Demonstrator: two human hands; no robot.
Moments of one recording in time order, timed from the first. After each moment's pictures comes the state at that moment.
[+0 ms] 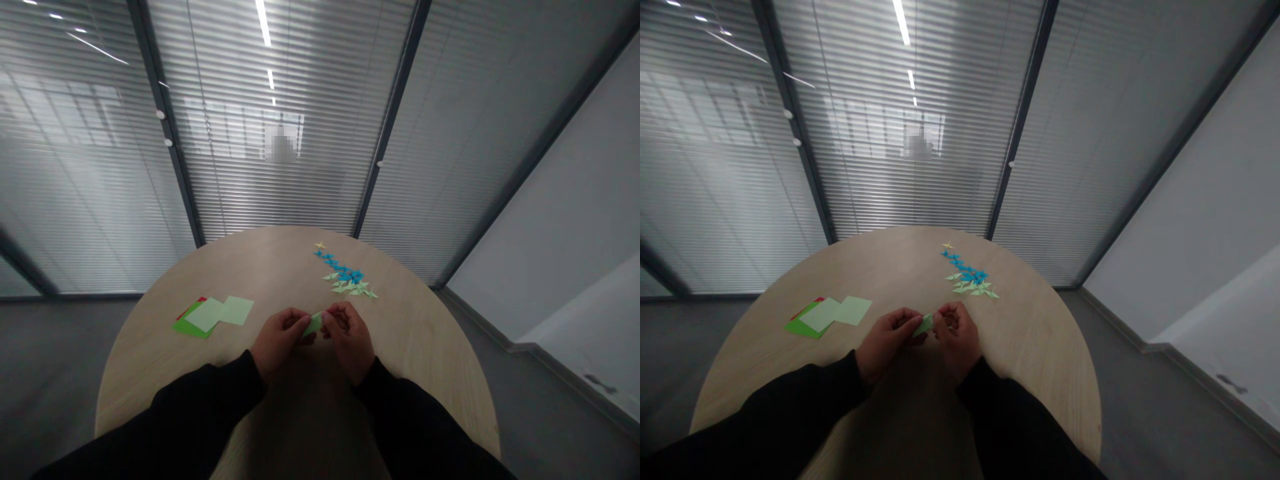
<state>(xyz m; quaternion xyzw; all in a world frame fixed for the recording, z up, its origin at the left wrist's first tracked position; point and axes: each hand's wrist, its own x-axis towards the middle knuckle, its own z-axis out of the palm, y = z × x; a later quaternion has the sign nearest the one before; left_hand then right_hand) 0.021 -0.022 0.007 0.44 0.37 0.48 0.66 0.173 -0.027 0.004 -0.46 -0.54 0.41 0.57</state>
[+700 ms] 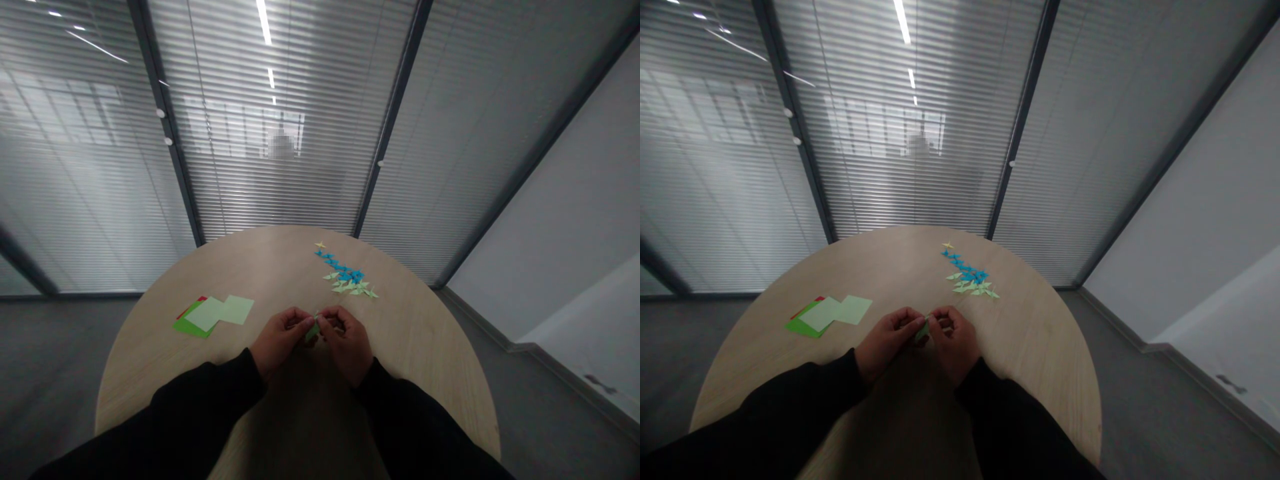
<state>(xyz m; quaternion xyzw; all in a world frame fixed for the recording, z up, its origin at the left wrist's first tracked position) 0.020 -0.024 0.010 0.47 0.34 0.46 0.67 0.172 -0.034 0.010 -0.52 -0.59 0.35 0.51</state>
